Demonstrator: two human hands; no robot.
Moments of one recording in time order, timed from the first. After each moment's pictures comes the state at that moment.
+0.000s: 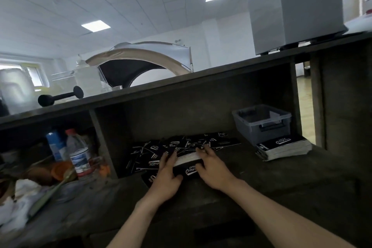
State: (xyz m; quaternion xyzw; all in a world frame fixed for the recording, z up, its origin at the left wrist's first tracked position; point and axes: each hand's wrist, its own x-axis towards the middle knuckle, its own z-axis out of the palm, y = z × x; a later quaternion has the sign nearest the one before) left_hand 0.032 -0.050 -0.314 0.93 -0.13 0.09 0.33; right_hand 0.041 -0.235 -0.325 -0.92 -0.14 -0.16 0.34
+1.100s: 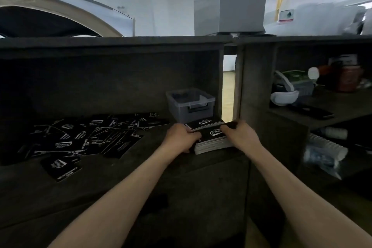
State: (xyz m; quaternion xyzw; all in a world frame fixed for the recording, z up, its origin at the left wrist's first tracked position) left_hand 0.021 -0.298 -0.292 0.88 -0.18 -0.04 0.45; right_hand -0.042 -0.484 -0.306 -0.87 0.25 -0.22 0.36
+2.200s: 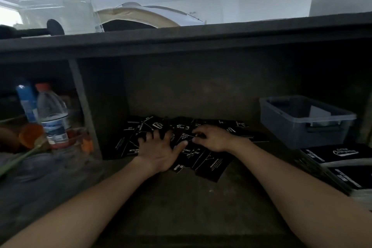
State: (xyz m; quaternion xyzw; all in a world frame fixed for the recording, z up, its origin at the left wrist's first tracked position) left_hand 0.165 -0.013 -0.324 0.99 0.00 0.10 -0.01; right_hand 0.211 -0.220 -0.310 -0.96 -0.20 -0.04 0.17
